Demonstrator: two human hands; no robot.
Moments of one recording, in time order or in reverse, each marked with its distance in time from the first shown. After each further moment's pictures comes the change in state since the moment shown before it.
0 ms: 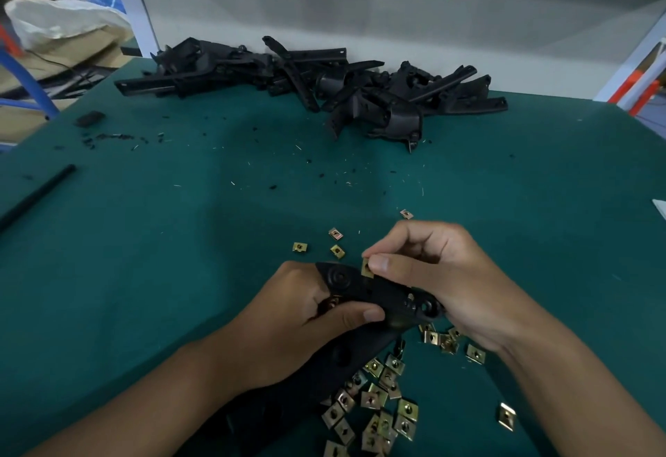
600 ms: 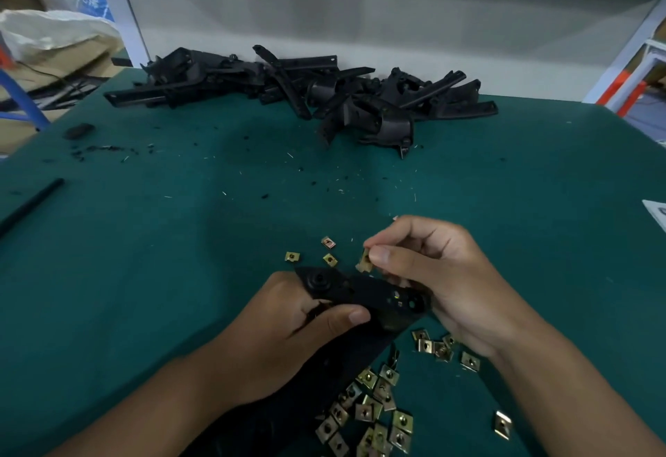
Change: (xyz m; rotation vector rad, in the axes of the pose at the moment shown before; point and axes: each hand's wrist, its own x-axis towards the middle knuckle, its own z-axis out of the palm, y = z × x) left_hand 0.000 -0.002 -0.001 -0.027 -0.001 -0.034; right_hand 0.001 -0.002 -0.002 0.121 0.052 -0.086
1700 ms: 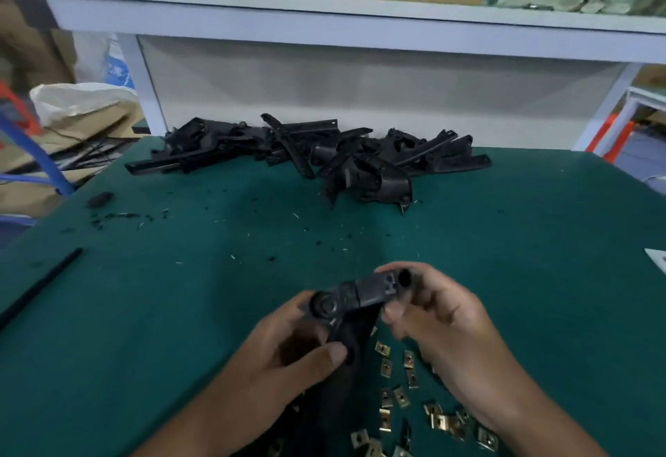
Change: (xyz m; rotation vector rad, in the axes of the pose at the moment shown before) left_hand 0.007 -0.007 -0.026 -0.397 0.090 -0.178; right_hand 0.005 0.008 -0.004 -0.081 0.122 -0.114
